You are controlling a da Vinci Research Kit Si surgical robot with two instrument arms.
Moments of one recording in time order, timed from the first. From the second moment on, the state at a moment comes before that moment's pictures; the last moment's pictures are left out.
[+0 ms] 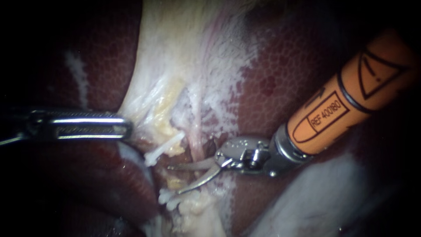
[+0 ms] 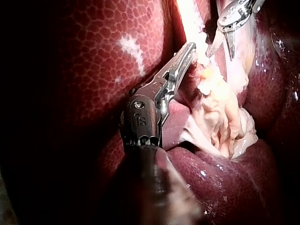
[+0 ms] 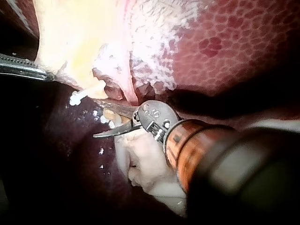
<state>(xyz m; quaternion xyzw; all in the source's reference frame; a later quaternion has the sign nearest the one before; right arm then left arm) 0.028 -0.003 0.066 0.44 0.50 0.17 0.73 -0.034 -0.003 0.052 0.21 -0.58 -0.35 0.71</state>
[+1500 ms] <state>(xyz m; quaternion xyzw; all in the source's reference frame) 0.016 0.005 0.060 0.14 0.56 0.08 0.81 -0.034 -0.002 0.053 0.21 -0.58 -0.35 0.71</state>
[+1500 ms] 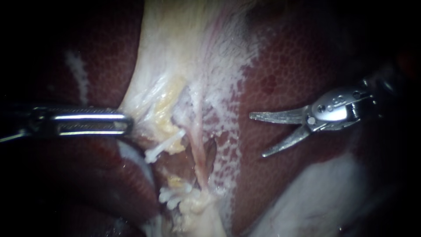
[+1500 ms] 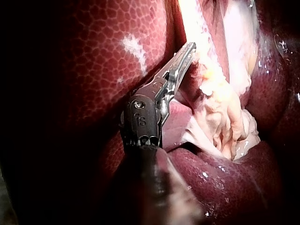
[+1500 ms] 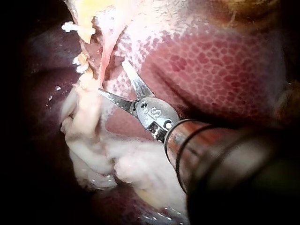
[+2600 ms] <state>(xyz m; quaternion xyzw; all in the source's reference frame) 0.015 0.005 0.060 0.14 0.56 0.08 0.81 -0.040 0.000 0.057 0.21 -0.58 -0.35 0.71</state>
